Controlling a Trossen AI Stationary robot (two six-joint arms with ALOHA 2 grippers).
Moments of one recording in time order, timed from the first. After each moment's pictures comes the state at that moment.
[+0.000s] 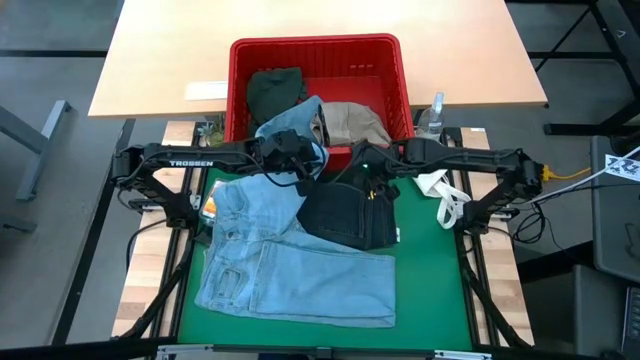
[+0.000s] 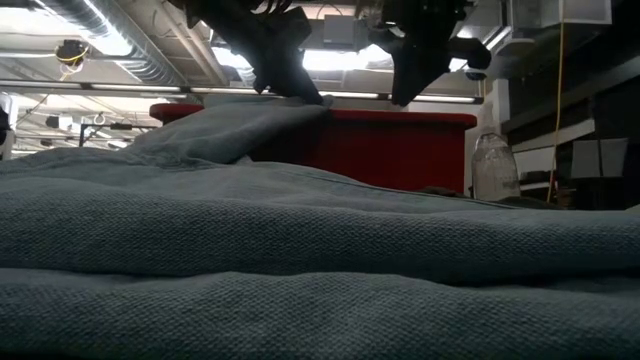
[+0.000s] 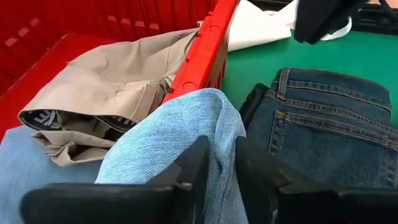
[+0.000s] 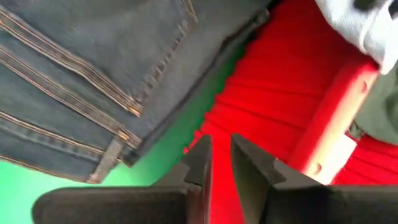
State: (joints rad) left arm 0.24 1.50 1.14 -0.24 -0.19 -0.01; right arm -0.11 1.57 1.48 -1.02 0.23 -0.90
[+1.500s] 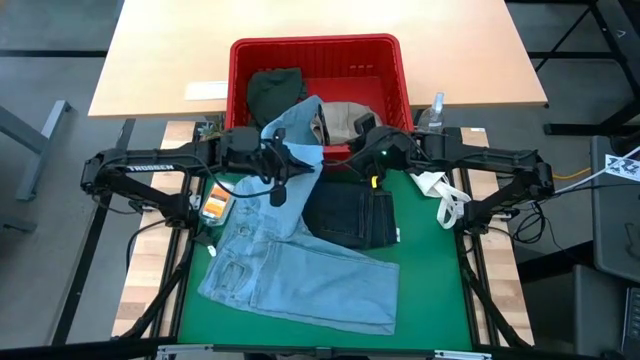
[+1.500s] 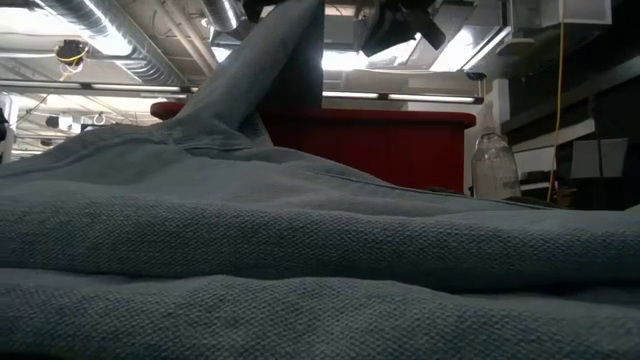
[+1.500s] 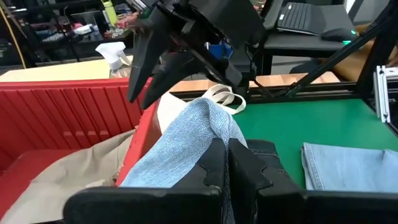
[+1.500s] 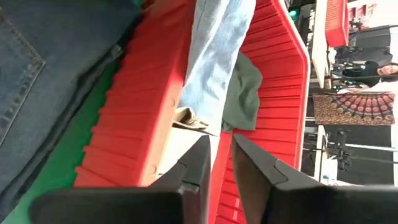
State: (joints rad) left arm 0.14 1.23 1.13 -0.21 0.02 0.12; right arm -0.11 1.48 1.48 -0.66 0.43 -0.98
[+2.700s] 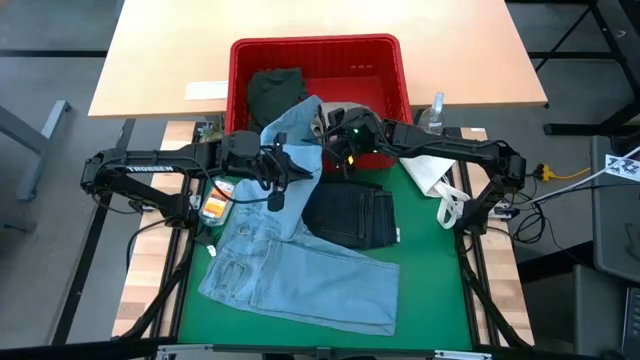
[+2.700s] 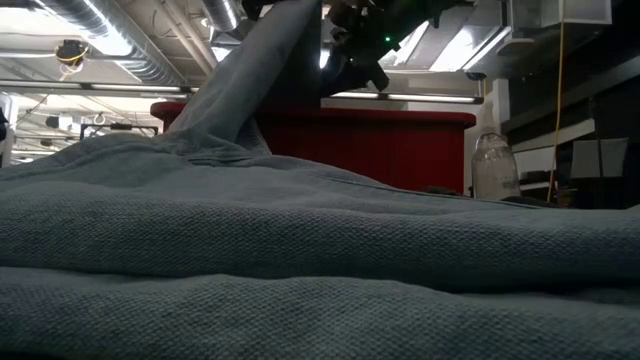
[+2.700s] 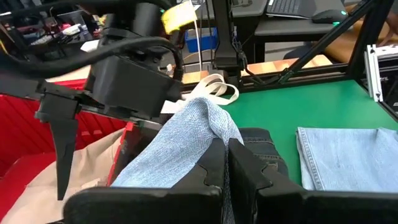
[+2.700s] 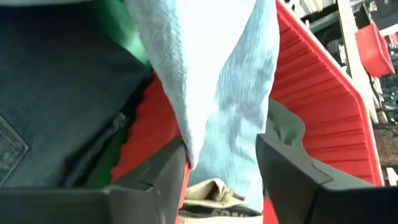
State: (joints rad) left arm 0.11 1.23 1.13 -0.25 0.02 0.17; right arm -0.29 1.69 1.48 -0.37 0.01 -0.94
